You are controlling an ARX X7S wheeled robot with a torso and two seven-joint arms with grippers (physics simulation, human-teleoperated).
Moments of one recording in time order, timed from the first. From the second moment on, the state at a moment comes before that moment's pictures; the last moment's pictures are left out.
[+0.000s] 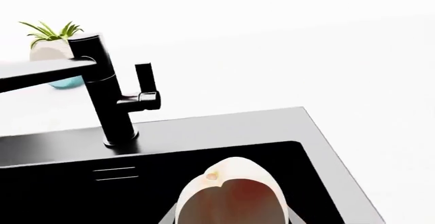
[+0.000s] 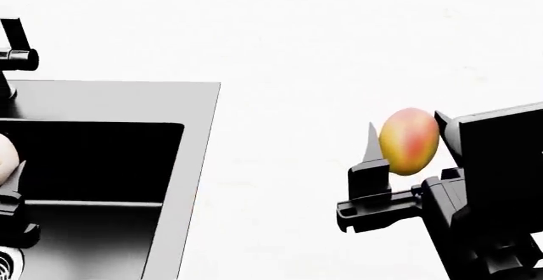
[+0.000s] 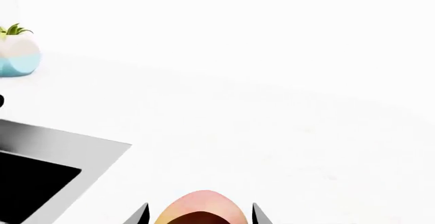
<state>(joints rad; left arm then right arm) -1.12 -1.21 1.34 0.51 -1.37 -0.07 -0.86 0.76 1.02 -0.56 -0.55 1.25 0.50 0.64</state>
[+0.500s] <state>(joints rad) -1.07 -1.24 1.33 0.51 -1.34 -0.01 -0.86 0.72 1.03 -0.56 -0.55 1.25 0.48 0.65</state>
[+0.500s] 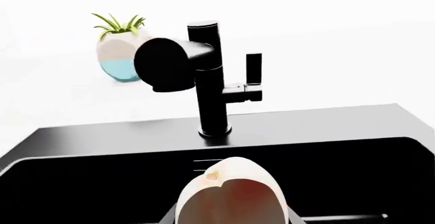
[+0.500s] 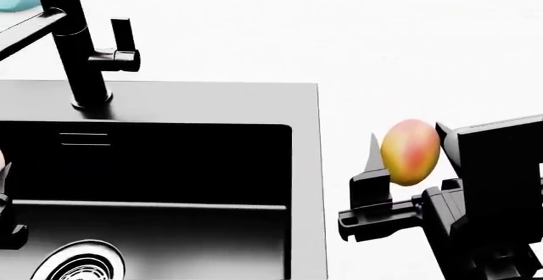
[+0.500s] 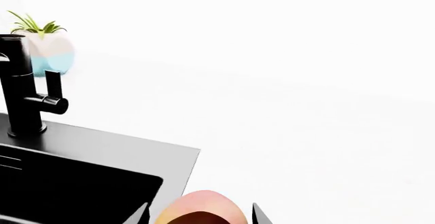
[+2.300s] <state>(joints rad) -1.14 -1.10 1.34 0.48 -1.36 -0.16 -0.79 0.90 0.42 -0.95 0.24 1.14 0.67 0.19</state>
